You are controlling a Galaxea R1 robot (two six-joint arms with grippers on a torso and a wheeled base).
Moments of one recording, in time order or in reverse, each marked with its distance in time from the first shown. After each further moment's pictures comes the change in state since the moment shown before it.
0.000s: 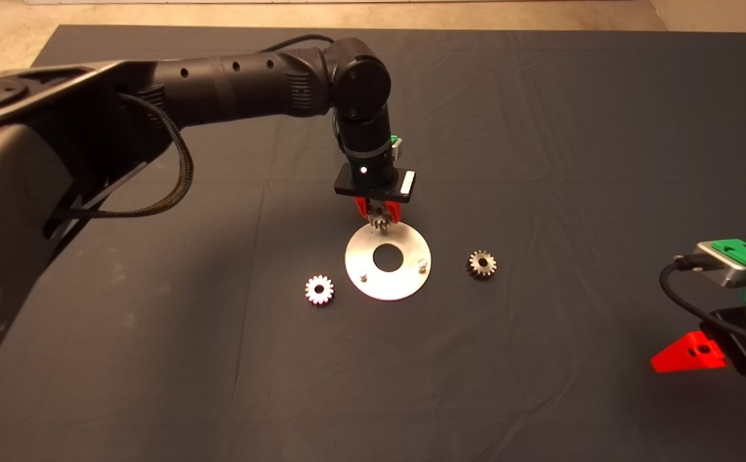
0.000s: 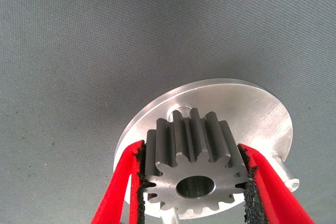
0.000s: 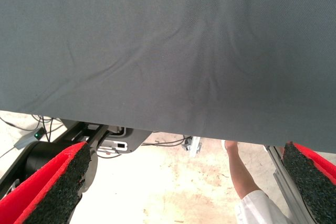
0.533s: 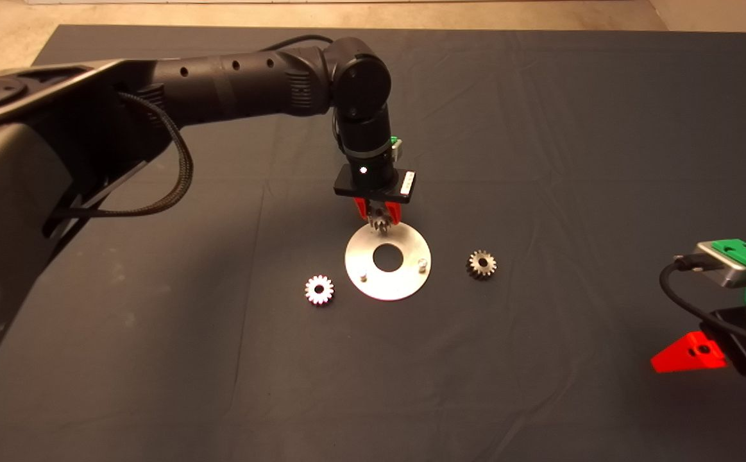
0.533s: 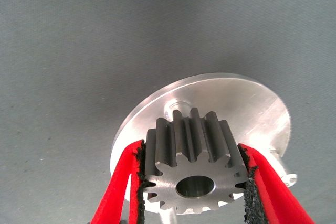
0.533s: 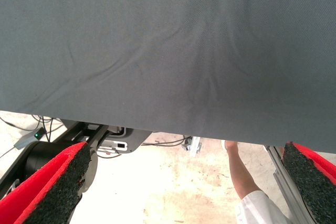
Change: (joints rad) left arm -0.003 0.000 0.000 -0.029 0.000 0.000; right arm 0.000 0.000 0.000 0.000 0.000 0.000
